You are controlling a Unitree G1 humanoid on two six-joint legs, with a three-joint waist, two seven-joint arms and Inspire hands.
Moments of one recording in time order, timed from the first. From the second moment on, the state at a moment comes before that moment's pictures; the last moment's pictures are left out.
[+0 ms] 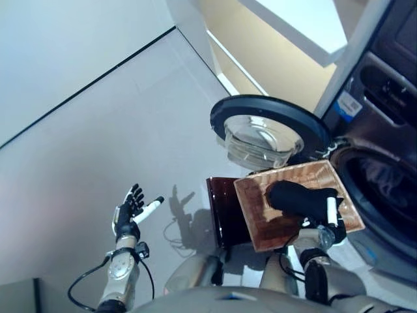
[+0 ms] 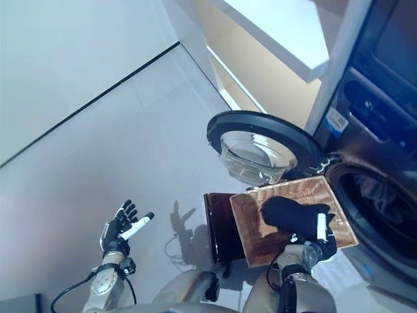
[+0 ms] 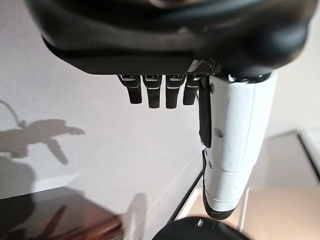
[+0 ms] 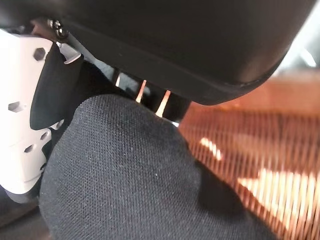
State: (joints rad) left arm 0.16 0.17 -0.15 0.70 -0.41 -0.47 0.13; right arm -0.31 -0.16 -0.39 1.10 1.15 -0.56 -0.30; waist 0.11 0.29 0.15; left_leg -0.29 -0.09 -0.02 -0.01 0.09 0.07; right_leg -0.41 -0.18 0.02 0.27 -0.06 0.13
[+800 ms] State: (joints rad) left arm 0.19 0.22 -0.21 0.67 -0.45 -0.53 0.11; right arm -0.84 -0.76 -0.46 1.20 0.94 -0.57 -0.76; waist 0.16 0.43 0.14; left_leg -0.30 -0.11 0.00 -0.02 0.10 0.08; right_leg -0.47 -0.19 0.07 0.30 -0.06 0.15
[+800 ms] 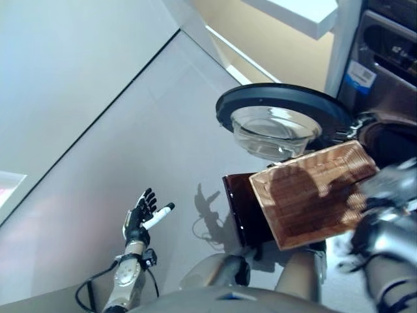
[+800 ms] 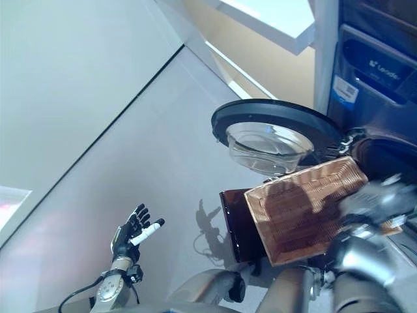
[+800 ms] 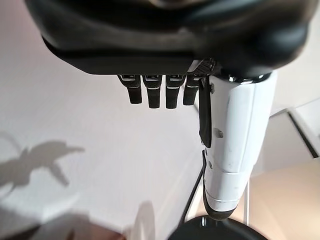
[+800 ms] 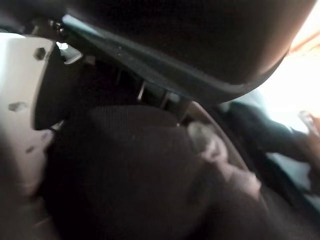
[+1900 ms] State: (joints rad) left arm 0.09 0.17 -0.13 1.22 -0.30 -0.42 0.13; right arm -0.22 -0.21 -0.23 1.39 0.72 -0.32 -0.29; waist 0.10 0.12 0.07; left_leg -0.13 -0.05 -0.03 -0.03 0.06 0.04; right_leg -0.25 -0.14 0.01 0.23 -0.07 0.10
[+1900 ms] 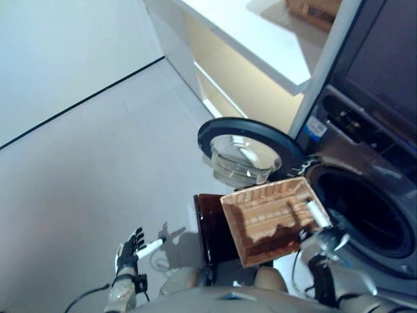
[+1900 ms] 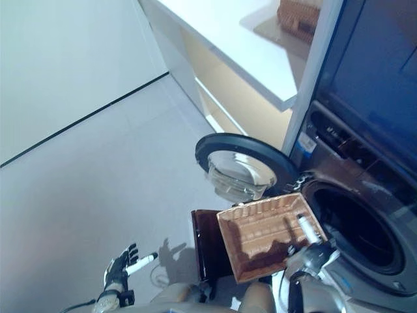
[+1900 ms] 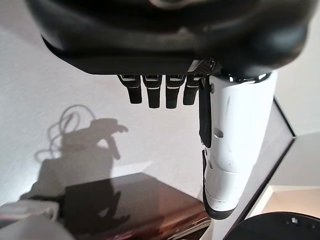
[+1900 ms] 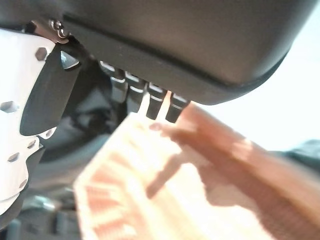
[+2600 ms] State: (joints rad) left arm 0.12 0.18 -0.13 1.35 -0.12 -0.35 0.06; right arm 0.14 -0.19 -0.03 1.40 0.24 -0.24 -0.19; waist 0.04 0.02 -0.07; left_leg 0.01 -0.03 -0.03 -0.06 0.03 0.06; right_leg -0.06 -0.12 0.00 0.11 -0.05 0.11
